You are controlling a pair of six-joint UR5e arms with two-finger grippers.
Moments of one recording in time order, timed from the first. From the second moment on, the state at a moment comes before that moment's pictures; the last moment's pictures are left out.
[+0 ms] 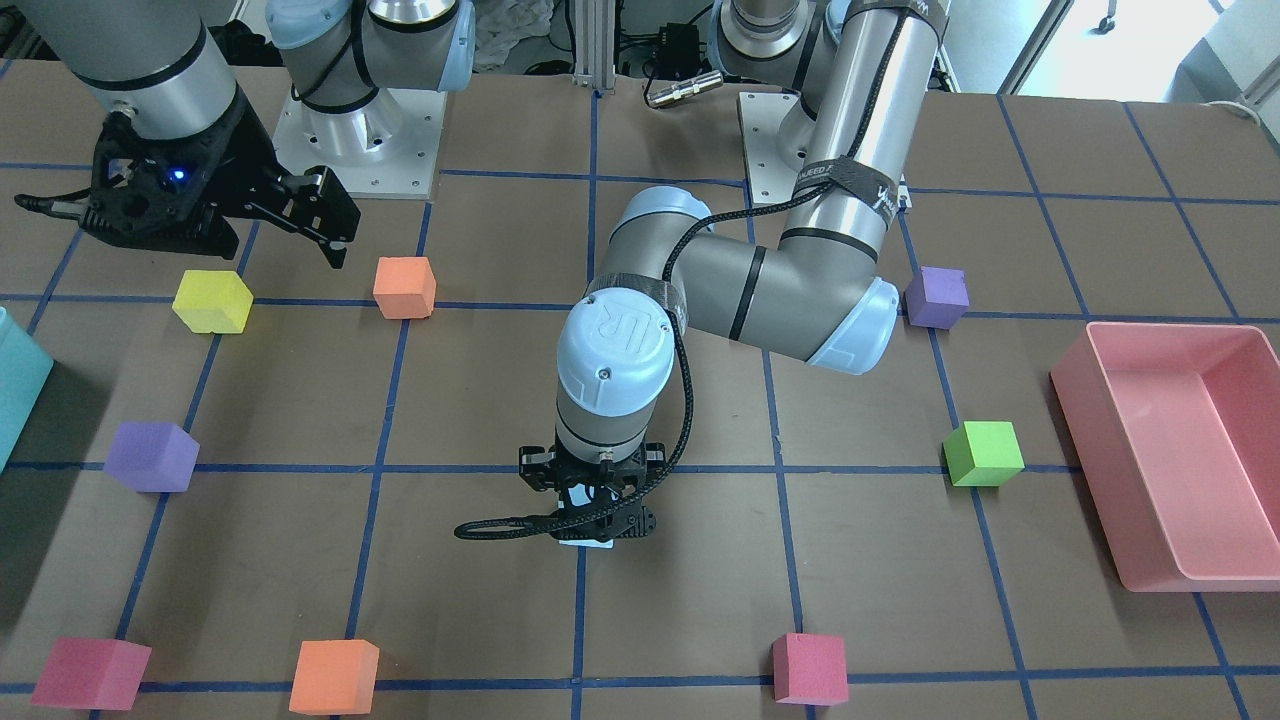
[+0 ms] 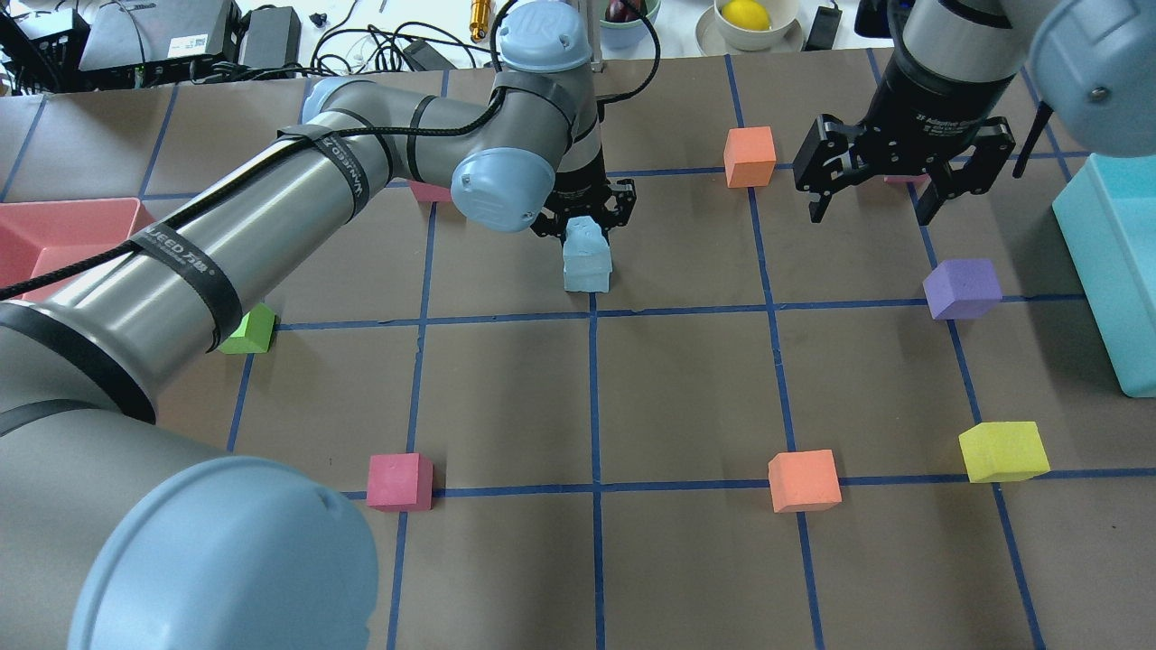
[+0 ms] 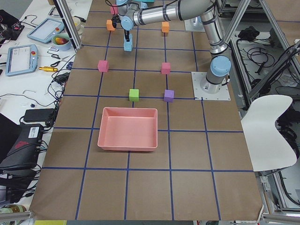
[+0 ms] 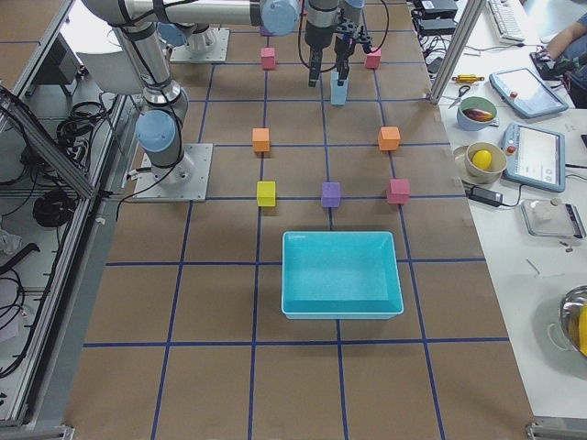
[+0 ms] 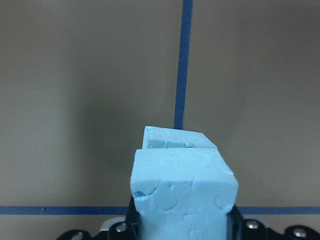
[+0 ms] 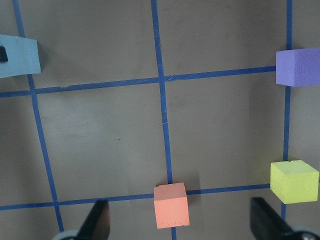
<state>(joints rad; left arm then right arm) -1.90 -2.17 -1.38 -1.17 1.50 -0.39 1.54 -1.57 1.56 -1.50 -1.56 0.05</state>
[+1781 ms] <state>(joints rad) -1.63 -1.67 -1.37 -1.68 1.57 -0.04 1.54 -1.59 1.55 -1.46 -1.57 0.06</state>
